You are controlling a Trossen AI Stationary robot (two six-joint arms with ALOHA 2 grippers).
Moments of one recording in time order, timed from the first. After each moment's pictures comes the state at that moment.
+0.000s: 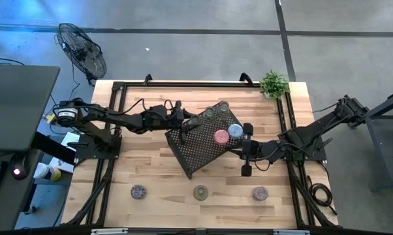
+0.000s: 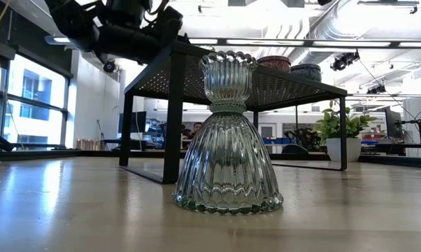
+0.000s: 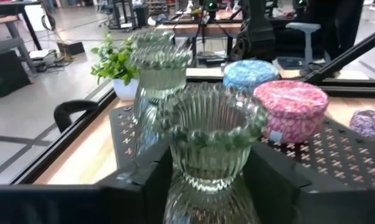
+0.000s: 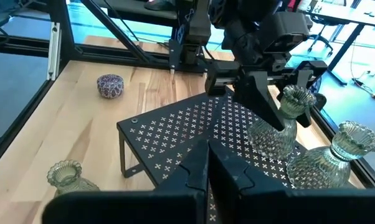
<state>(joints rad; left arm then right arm) 0.14 1.48 0.68 0.69 -0.04 0.04 0.47 1.14 0.89 -0.15 0.57 0.09</state>
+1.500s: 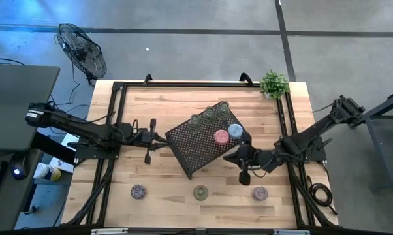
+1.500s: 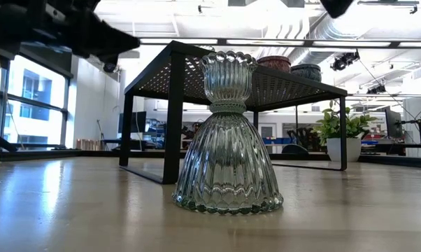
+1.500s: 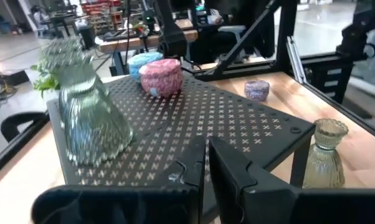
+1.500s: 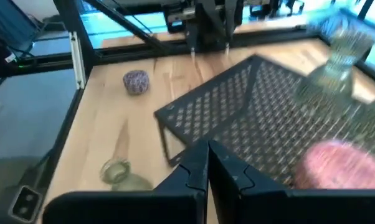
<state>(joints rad) -0.16 0.89 0.29 0.52 -0.11 0.10 0.55 1.22 0.89 -0.15 0.56 0.38</state>
